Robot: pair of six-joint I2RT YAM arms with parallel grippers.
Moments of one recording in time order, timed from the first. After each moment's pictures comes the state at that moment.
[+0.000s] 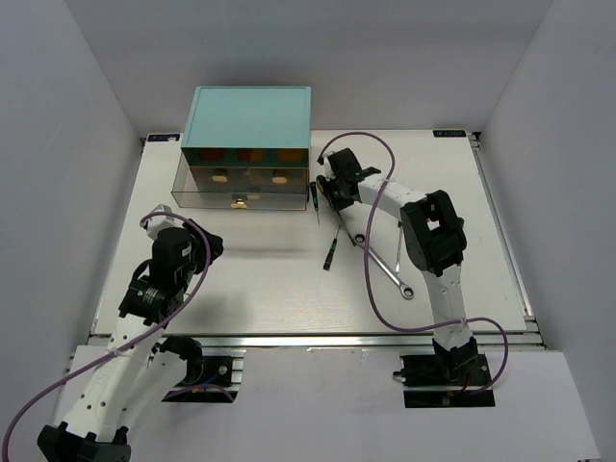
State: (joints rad) left arm -0.30 0.66 0.69 -0.58 -0.27 -0.81; right arm 0.53 2.22 1.69 -0.42 -0.01 -0.01
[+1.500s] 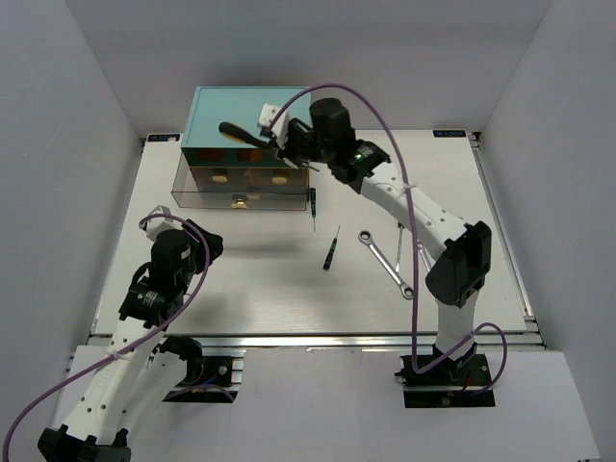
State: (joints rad) left arm -0.30 0.63 0.68 -0.55 -0.27 -0.82; right arm 0.71 1.89 1.96 -0.31 -0.42 -0.54
